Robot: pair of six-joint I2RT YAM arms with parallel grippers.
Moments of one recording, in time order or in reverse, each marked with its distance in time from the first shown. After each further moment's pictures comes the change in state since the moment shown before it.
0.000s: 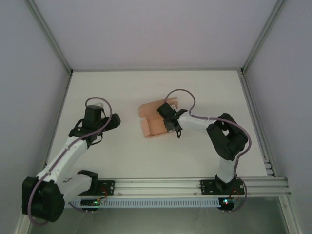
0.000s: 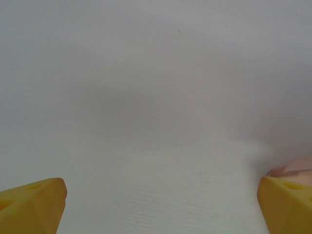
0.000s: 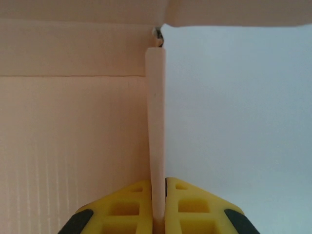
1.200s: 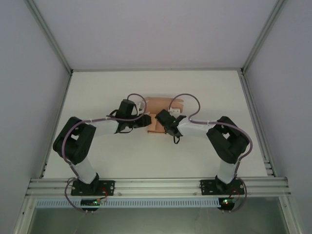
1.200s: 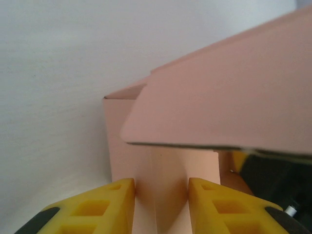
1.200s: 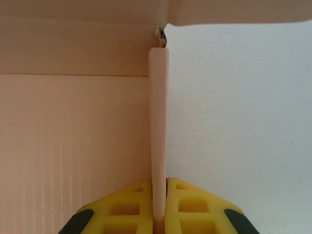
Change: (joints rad) left arm -0.269 0.668 0.179 0.492 0.400 -0.097; right arm 0.058 -0.030 -0.084 0.083 0.067 0.291
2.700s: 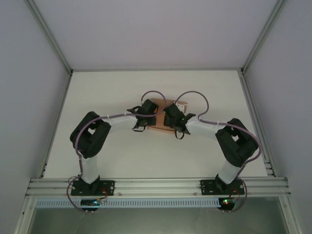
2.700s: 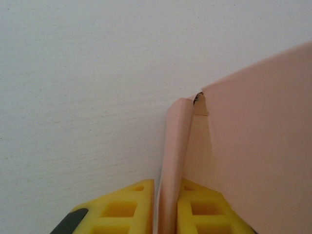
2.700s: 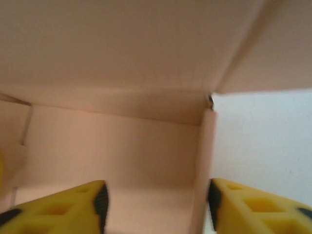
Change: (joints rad) left arm -0.201 0.181 0.289 -0.323 -0.600 0.045; right arm -0.102 -0.110 -0.066 0.204 -0.185 -0.001
